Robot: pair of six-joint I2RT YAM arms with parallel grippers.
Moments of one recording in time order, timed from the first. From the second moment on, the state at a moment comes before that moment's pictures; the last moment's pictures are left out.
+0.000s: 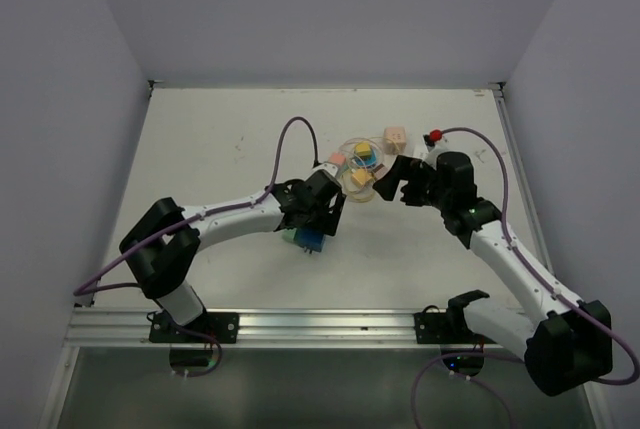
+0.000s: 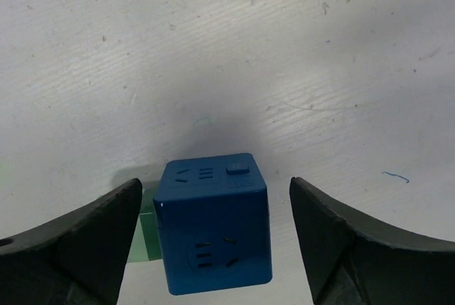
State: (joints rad) left arm -0.90 1.66 1.07 -0.44 -0.25 -0.52; right arm 0.31 1.04 0.71 -0.20 -0.21 0.51
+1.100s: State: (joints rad) left arm -0.40 0.97 0.72 -0.50 -0.36 -0.35; right arm 0.81 1.54 1.08 -0.41 -0.22 -0.10
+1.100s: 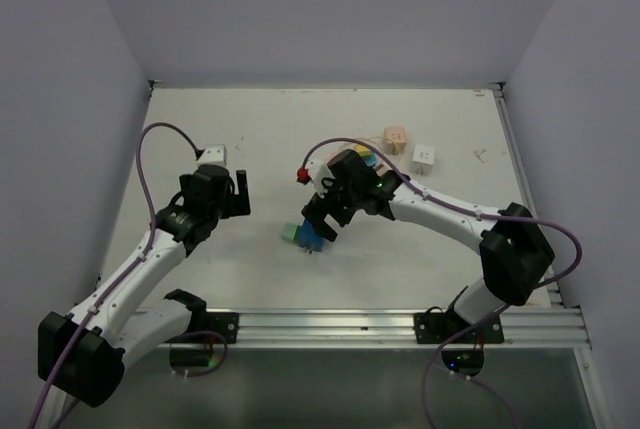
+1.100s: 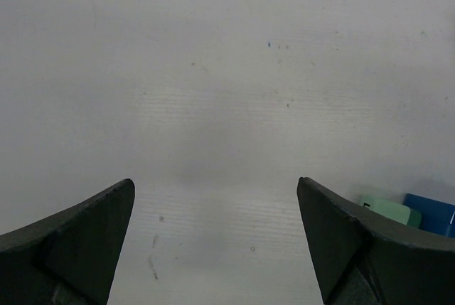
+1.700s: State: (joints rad) left arm -0.37 1.02 0.70 -0.48 -0.43 -0.34; right arm 0.91 1.76 1.25 -0.58 -0.19 -0.30
